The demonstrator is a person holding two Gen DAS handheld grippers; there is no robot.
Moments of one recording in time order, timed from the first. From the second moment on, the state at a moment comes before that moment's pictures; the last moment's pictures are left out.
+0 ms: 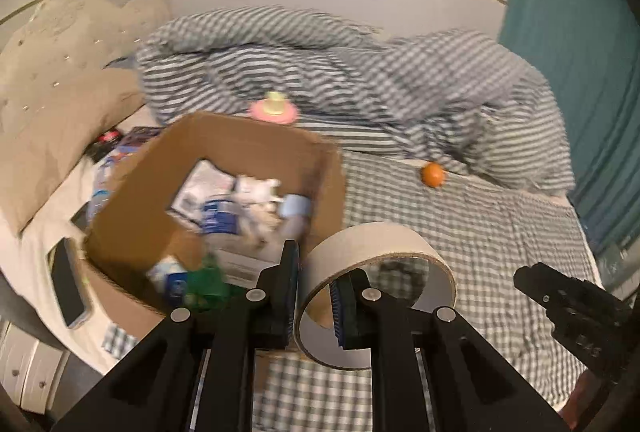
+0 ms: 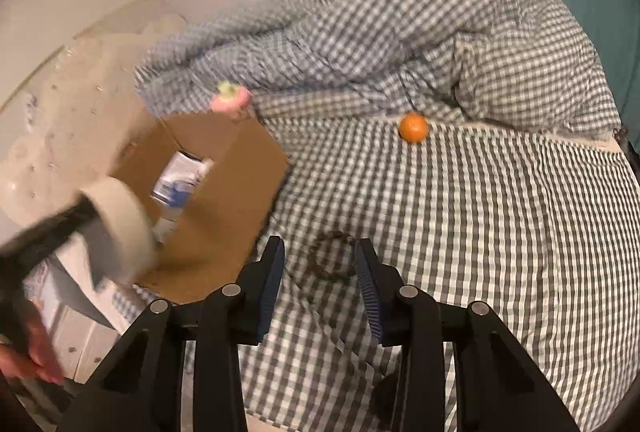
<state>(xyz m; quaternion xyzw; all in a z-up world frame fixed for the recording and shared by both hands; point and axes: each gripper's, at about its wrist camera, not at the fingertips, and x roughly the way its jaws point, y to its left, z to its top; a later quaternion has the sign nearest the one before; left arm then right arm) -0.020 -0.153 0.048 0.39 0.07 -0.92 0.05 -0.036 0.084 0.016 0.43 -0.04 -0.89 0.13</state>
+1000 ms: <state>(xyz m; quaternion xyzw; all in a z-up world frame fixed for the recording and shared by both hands) -0.026 -0.204 0.011 0.41 0.11 -0.90 0.10 0.010 0.135 -0.128 0.60 0.00 -0.80 0.04</state>
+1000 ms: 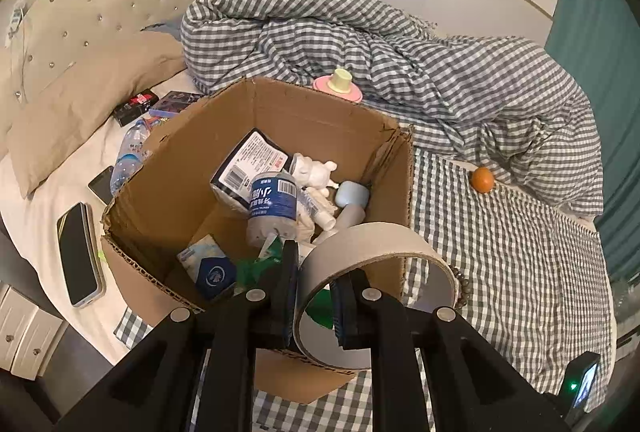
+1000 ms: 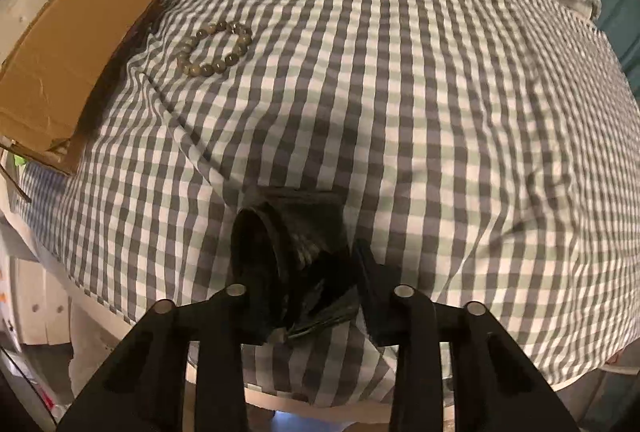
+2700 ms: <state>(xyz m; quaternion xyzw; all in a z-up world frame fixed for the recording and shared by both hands) -0.077 -0.022 -0.010 0.41 0.02 -0.91 -0.04 -0.096 0.195 0.041 0.41 -0.08 -0.91 0.03</state>
